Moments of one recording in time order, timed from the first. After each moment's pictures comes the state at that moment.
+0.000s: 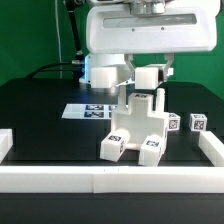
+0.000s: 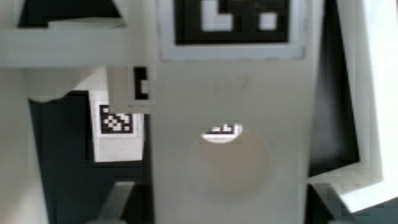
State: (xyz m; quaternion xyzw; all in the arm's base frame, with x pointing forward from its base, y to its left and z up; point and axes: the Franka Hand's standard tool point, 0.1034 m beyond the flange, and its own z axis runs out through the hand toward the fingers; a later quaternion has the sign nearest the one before) arm 0.544 0.036 0.130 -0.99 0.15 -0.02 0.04
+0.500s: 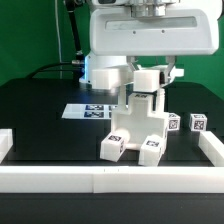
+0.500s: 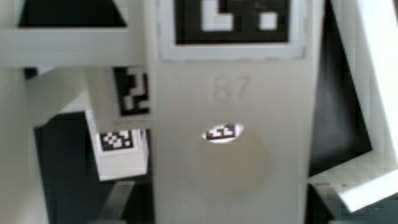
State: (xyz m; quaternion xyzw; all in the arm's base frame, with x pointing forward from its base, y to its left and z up) arm 0.546 0.050 0.123 -0.96 0.26 -0.01 0.03
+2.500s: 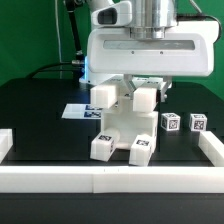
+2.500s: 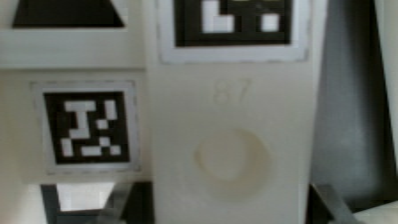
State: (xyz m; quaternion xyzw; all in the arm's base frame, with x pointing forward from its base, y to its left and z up) arm 0.543 0.035 0.095 -0.99 0.15 -0.01 0.02
